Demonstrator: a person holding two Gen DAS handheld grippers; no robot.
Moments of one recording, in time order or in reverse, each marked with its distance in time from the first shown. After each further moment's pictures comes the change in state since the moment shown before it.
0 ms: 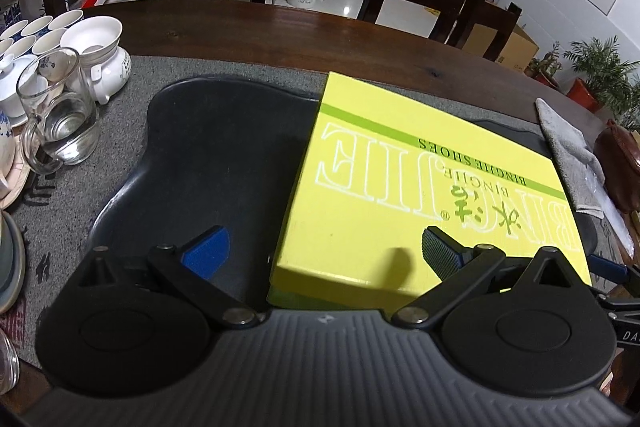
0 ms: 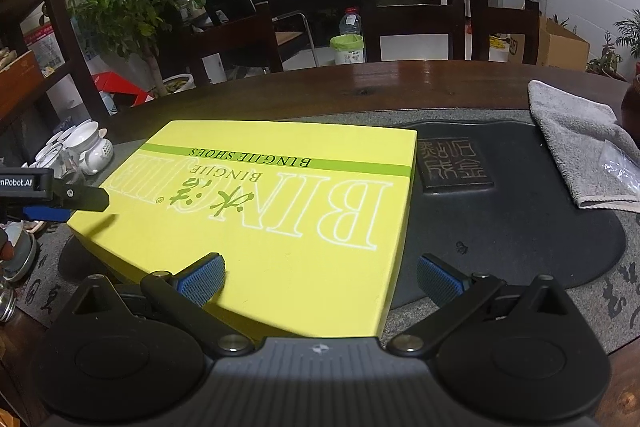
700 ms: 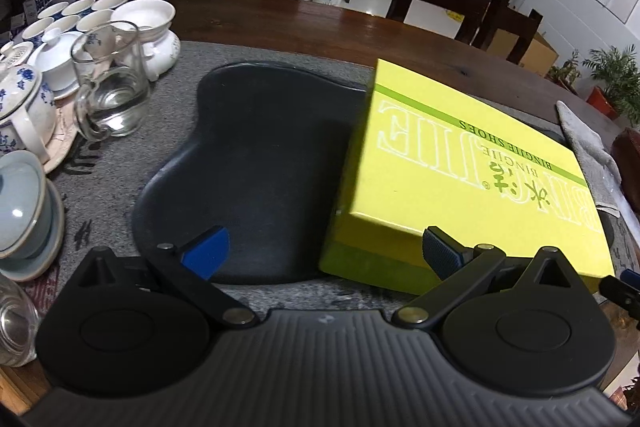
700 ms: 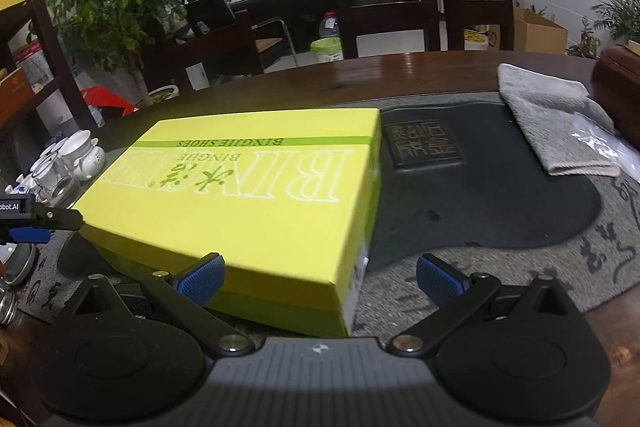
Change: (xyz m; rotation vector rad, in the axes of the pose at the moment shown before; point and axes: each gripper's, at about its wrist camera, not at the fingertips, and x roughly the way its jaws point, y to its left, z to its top) left arm -0.022 0.031 -0.025 -0.031 -0.022 0.065; right arm -0.028 -0.017 -0.031 0.069 -0.026 -0.040
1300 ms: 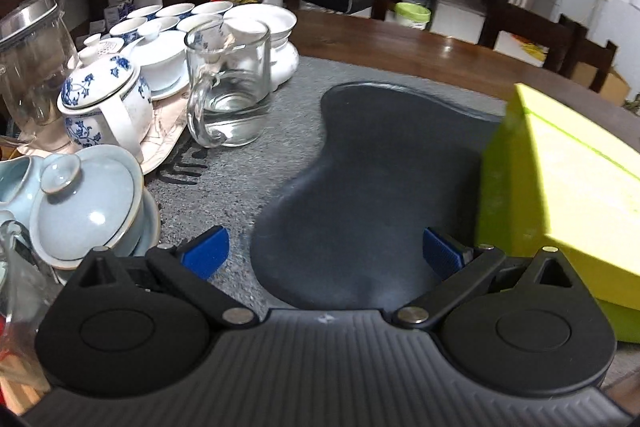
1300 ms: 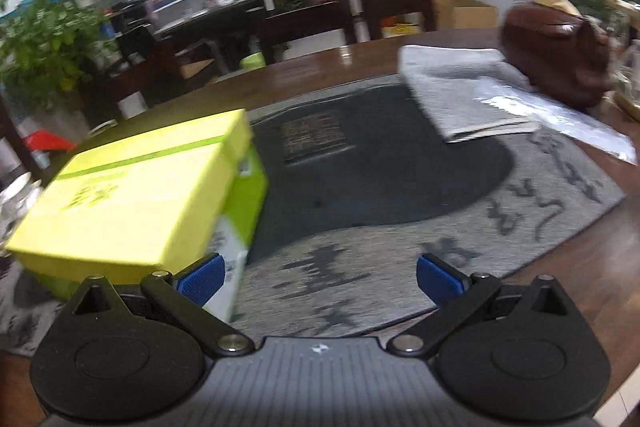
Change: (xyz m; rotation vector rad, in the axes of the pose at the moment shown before) left arm 0.029 0.065 -0.010 -0.057 -0.107 0.236; right arm -0.011 -0.082 -0.021 0.152 -0.045 -0.149
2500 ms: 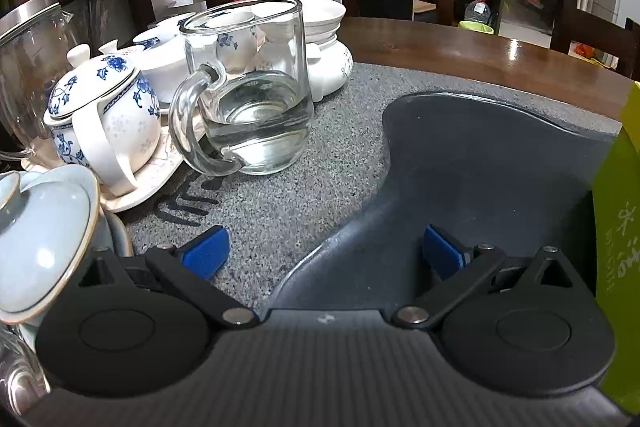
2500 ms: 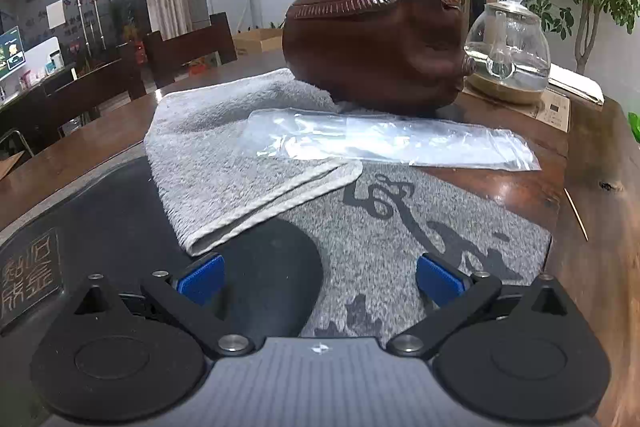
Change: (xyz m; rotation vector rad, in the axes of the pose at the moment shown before) left arm 0.081 -0.001 0.006 -0.013 -0.091 0.217; right arm 0.135 -0.138 0.050 0.296 -0.156 -0.488
